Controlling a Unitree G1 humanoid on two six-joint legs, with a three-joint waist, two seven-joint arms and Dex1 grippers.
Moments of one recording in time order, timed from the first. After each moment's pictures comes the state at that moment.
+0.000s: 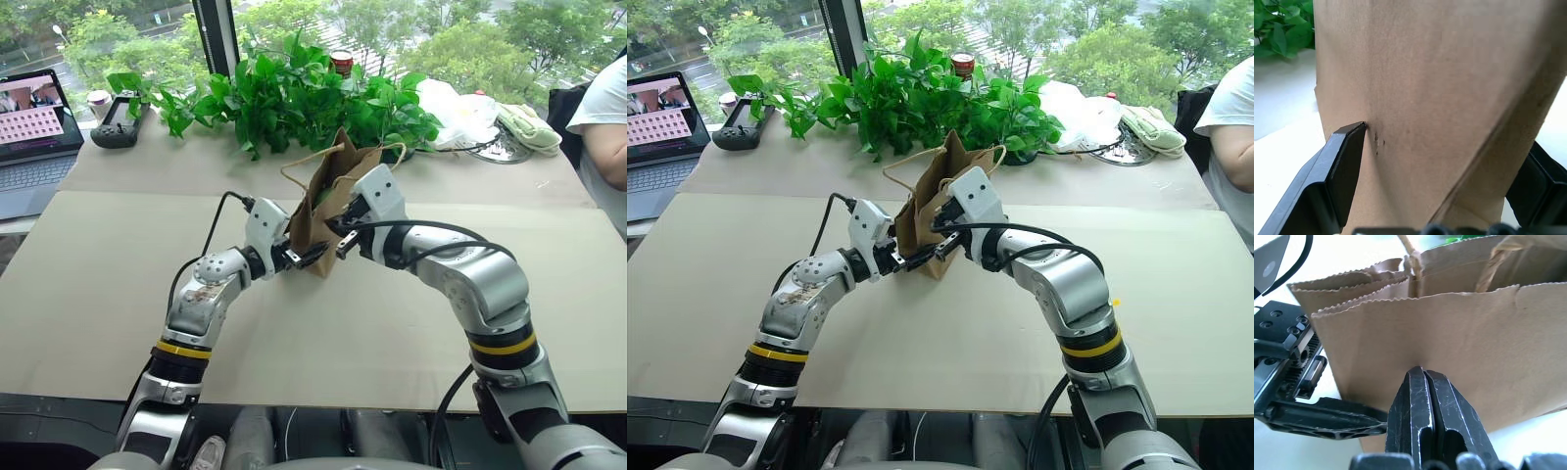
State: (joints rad) left arm -0.46 0.29 -0.12 -0.01 -0.26 0.41 -0.62; right arm -0.64 -0.37 0.19 -0.37 0.36 1.05 0.38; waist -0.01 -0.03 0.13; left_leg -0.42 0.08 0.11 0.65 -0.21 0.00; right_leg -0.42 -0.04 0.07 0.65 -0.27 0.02
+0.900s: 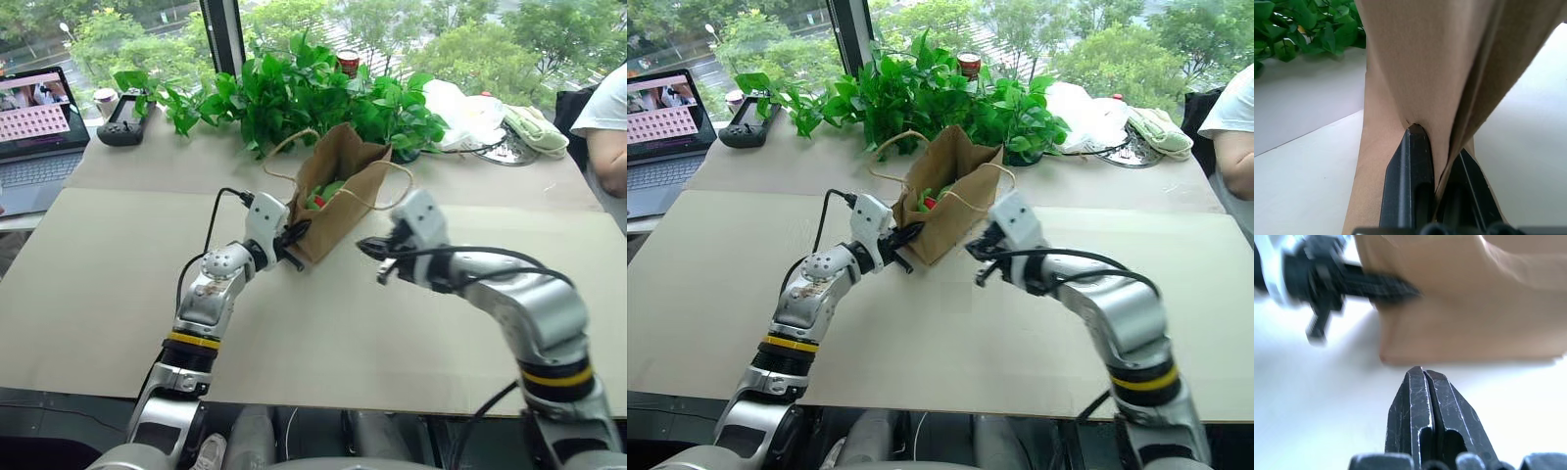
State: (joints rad) left arm -0.51 0.25 -0.07 0.12 -0.20 0.33 -0.57; right arm -0.40 -0.67 0.01 -0.54 0.48 1.03 0.61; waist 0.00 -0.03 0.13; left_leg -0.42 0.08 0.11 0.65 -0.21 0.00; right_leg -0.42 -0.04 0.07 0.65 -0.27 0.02
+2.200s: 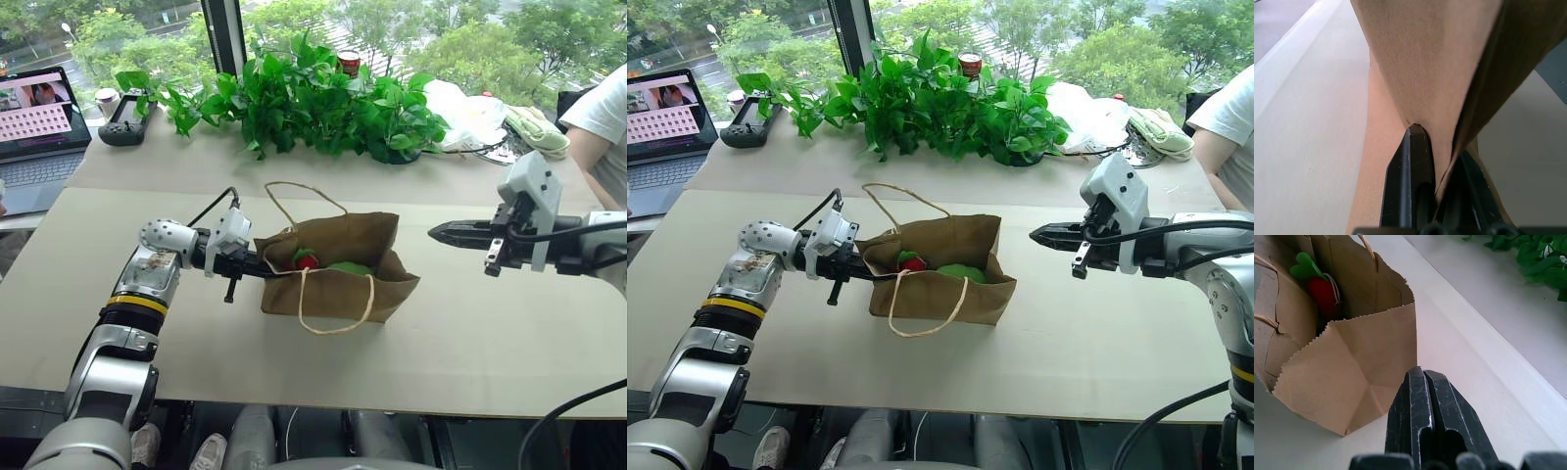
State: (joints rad) left arm -0.69 0.56 -0.16 0.51 -0.31 -0.03 -1.59; right arm -0.43 -1.01 -0.17 -0.40 0.62 0.90 0.96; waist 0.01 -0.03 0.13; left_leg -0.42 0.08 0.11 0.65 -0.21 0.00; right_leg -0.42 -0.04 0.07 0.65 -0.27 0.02
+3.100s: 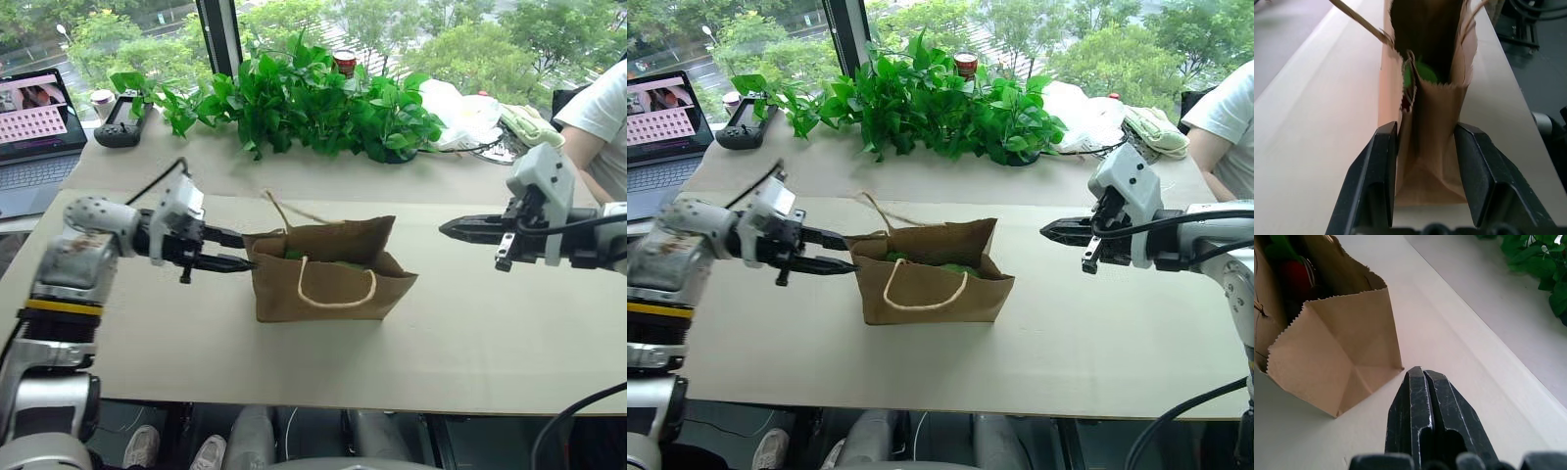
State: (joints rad) left arm -0.62 0.88 0.00 0.08 -0.50 0.49 -1.57; right arm -0.44 -1.10 -0.17 -0.41 0.62 0.93 0.97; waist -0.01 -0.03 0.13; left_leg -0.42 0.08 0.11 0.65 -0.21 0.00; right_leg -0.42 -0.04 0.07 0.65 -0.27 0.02
